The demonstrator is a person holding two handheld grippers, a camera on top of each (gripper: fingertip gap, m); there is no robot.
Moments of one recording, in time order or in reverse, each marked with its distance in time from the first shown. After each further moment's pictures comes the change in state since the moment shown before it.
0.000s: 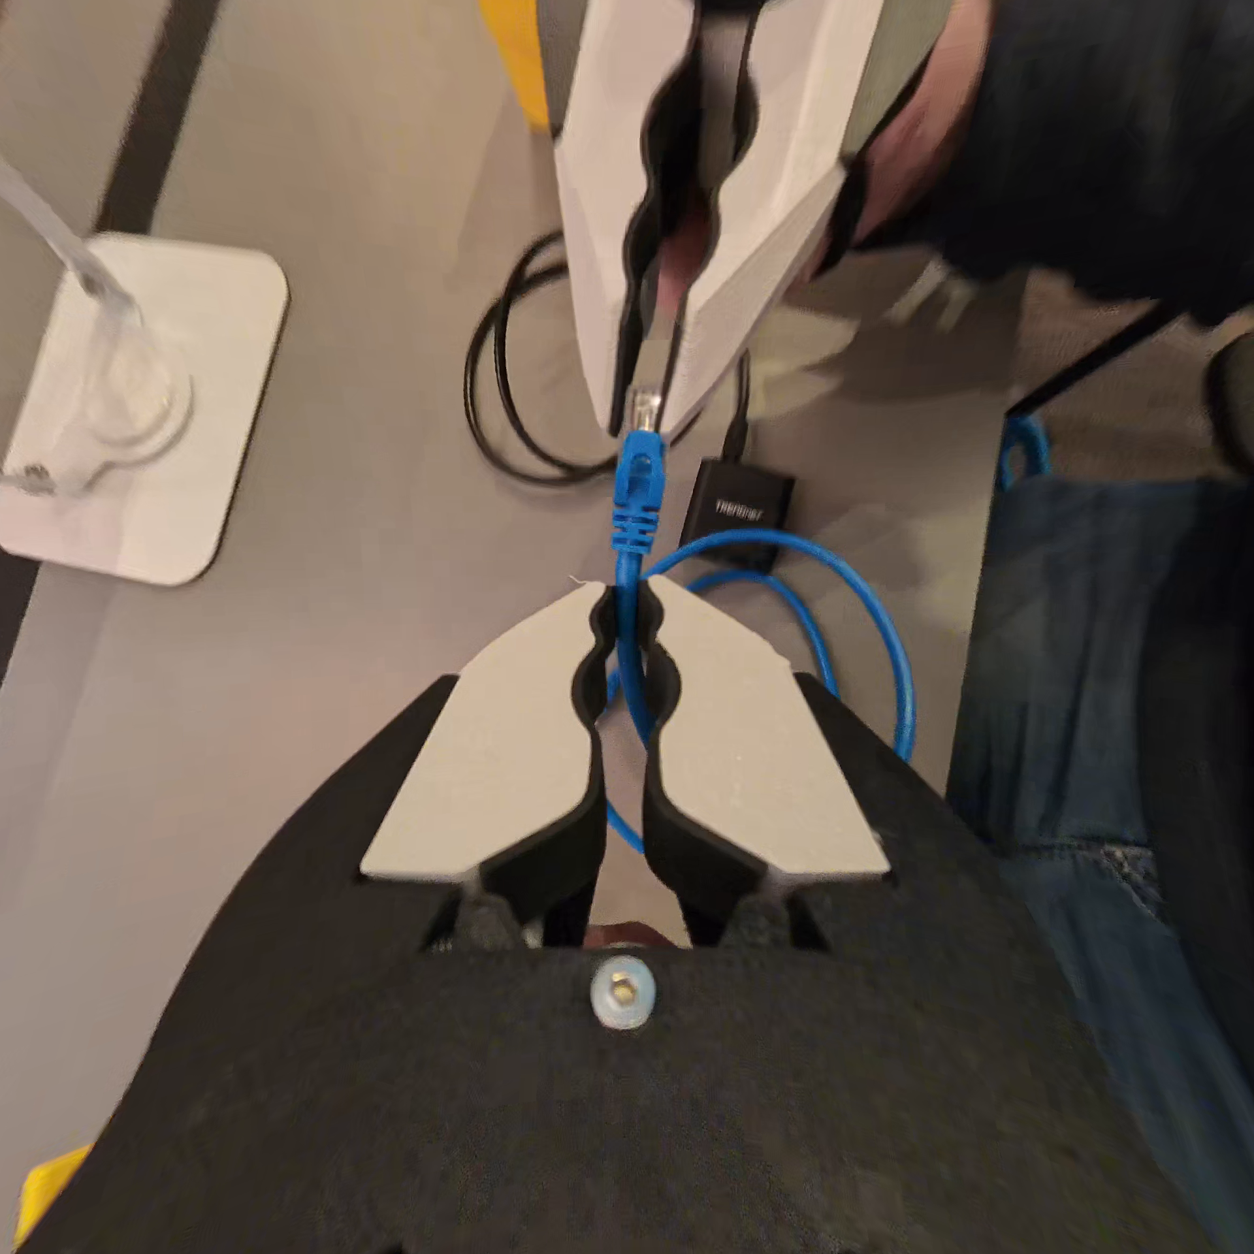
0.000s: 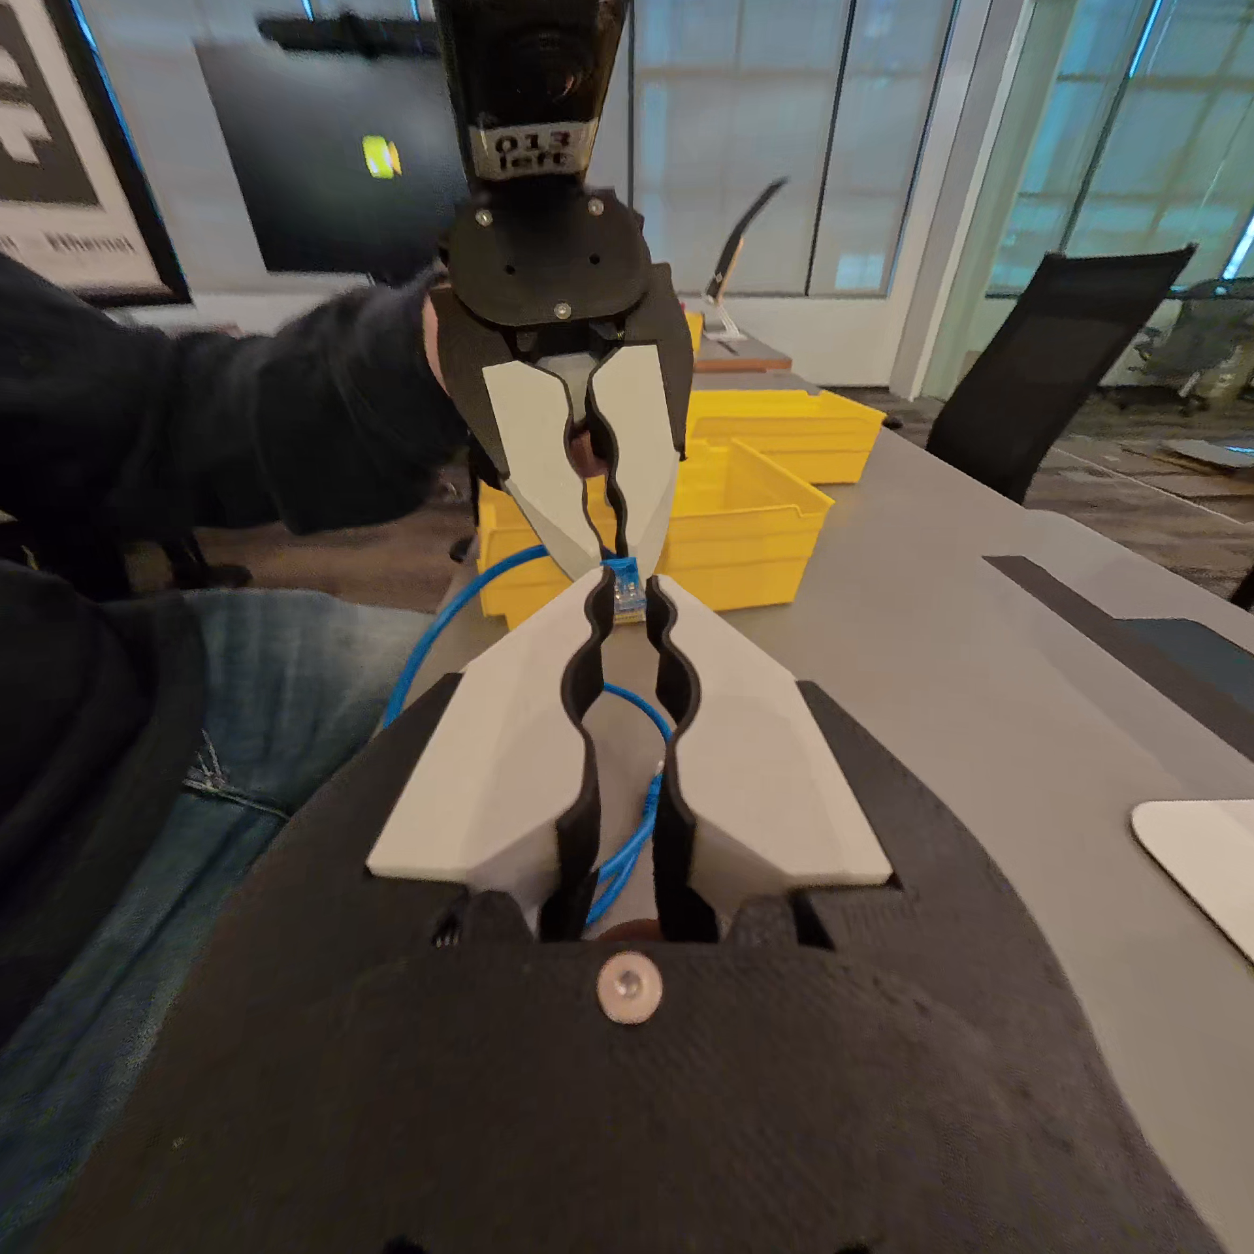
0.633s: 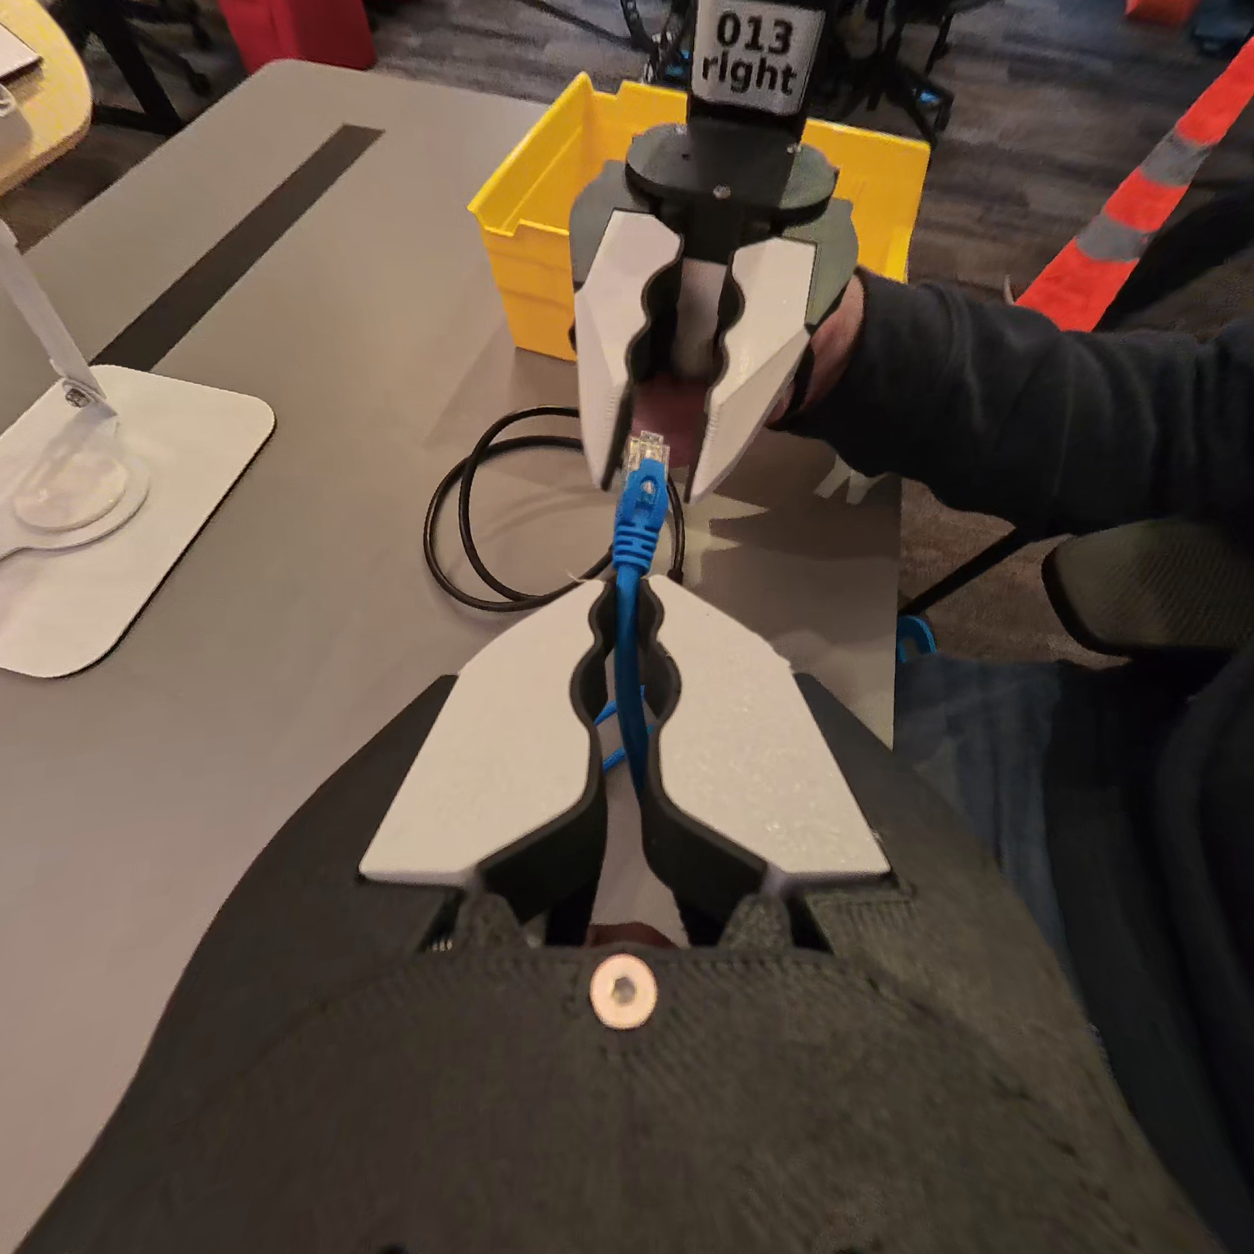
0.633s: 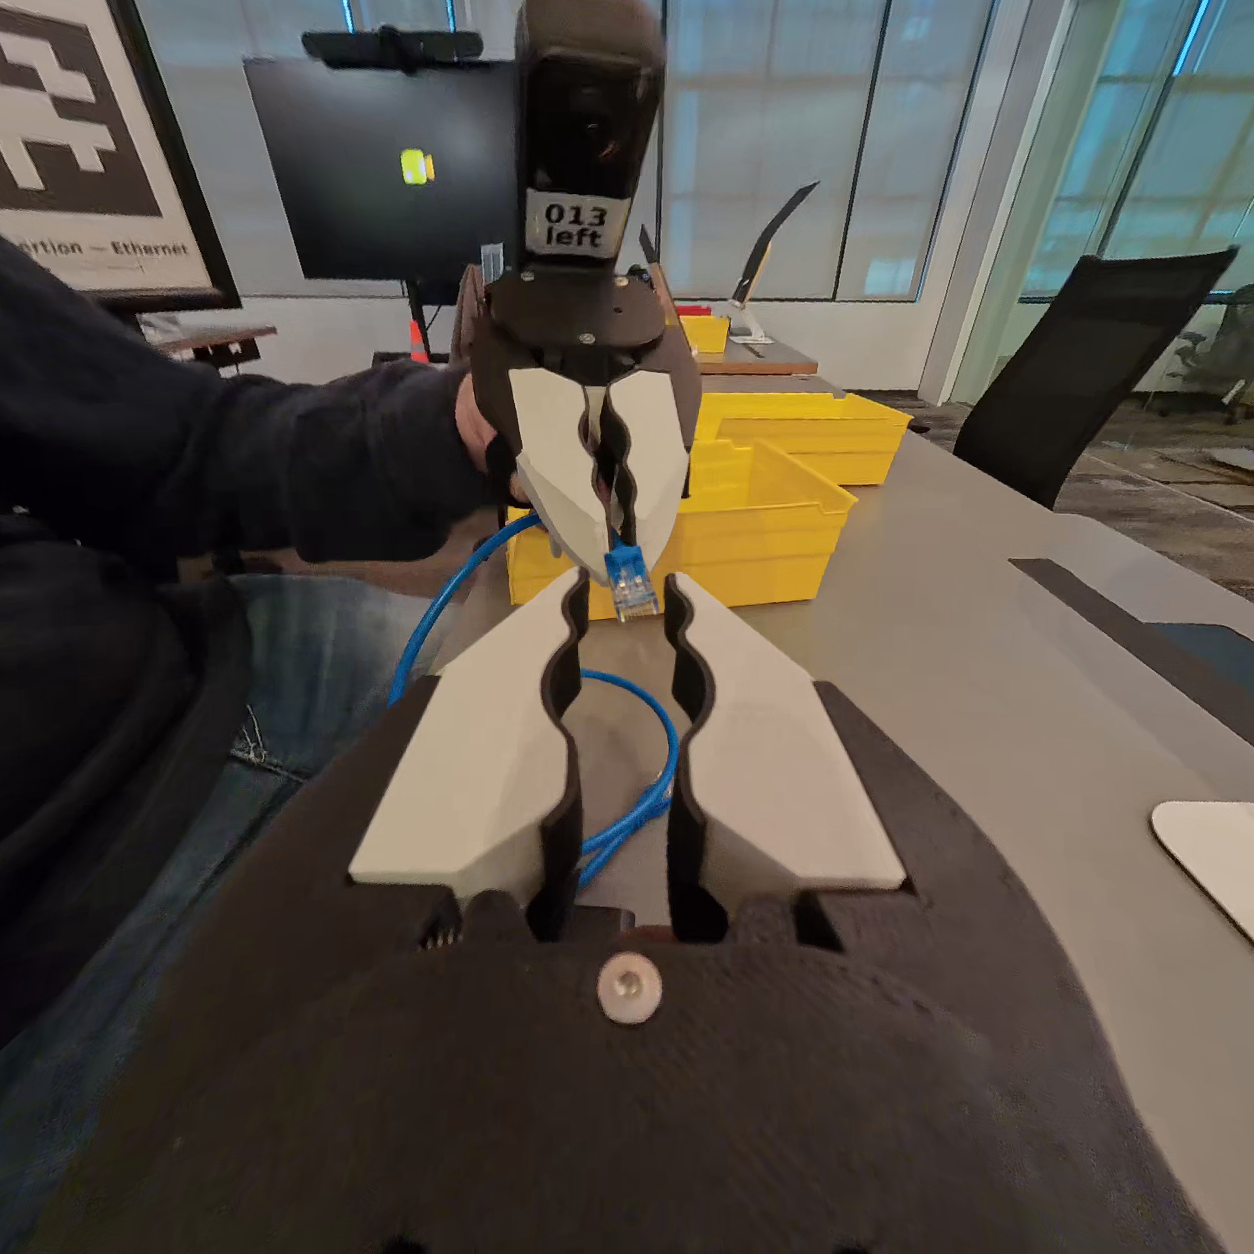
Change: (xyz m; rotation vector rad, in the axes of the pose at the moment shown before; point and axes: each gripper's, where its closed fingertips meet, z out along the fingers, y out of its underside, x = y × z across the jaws) left arm 0.014 -0.024 0.003 0.321 0.068 -0.131; right arm -0.010 0.001 -0.014 -0.002 -0.041 -0.004
